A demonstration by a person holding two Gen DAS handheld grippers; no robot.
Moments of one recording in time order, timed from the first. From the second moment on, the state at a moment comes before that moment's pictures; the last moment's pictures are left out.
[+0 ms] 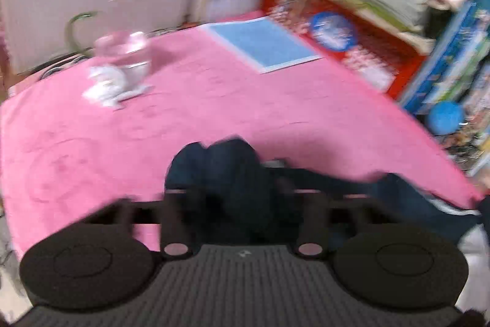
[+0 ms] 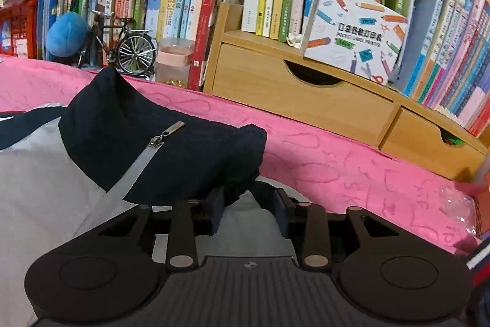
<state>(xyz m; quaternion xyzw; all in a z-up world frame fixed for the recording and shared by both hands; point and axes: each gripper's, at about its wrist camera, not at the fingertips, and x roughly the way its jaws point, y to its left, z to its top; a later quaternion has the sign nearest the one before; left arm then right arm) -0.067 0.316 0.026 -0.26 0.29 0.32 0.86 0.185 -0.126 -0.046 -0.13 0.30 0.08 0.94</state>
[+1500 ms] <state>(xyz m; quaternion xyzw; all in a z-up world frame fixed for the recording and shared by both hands) -0.085 0.221 0.201 -0.02 0.06 0.20 0.98 0.172 -0.162 -0.045 -0.02 0.34 0.06 0.94</state>
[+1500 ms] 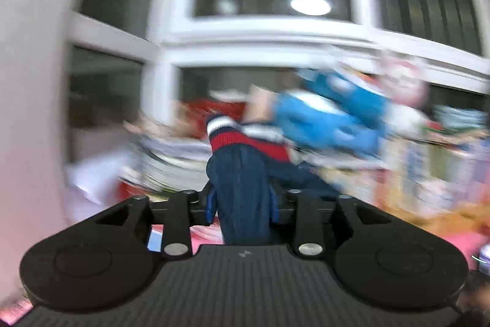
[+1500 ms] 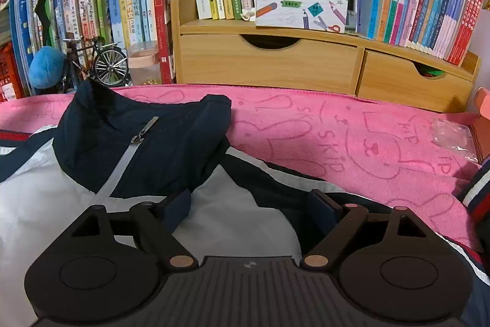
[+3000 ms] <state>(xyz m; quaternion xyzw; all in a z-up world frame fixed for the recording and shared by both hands) -0.048 0.104 0.056 0.07 0.44 -0.20 0.87 0.174 -0.164 -0.048 -0.02 0.34 0.05 0.94</state>
